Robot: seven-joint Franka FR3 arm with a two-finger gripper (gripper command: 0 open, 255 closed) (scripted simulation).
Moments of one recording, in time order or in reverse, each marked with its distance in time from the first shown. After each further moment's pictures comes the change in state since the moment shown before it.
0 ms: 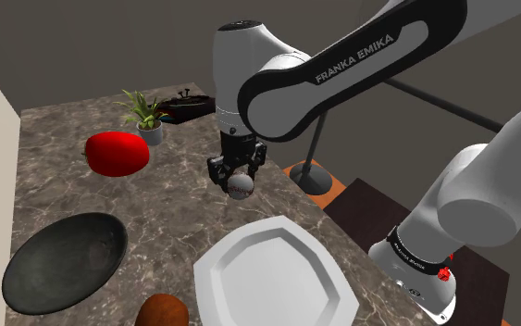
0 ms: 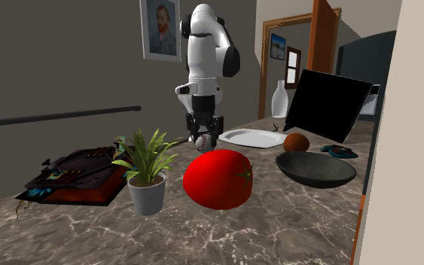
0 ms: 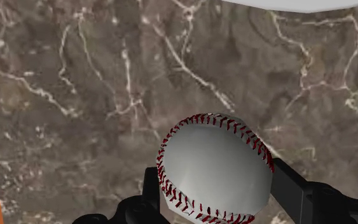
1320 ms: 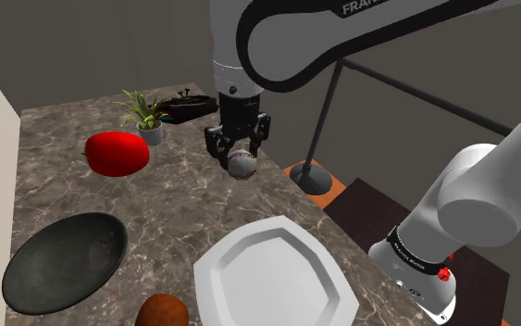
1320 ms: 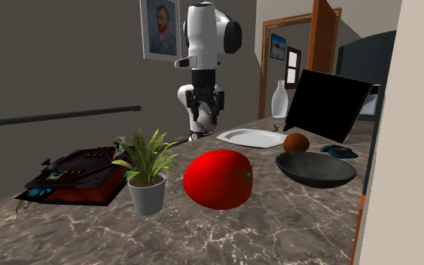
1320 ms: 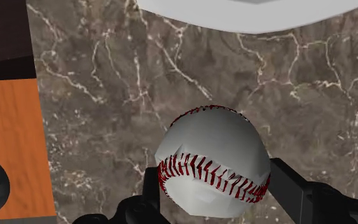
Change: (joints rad) arm 0.004 -0.107 -0.024 0.114 0.036 -0.214 -0.026
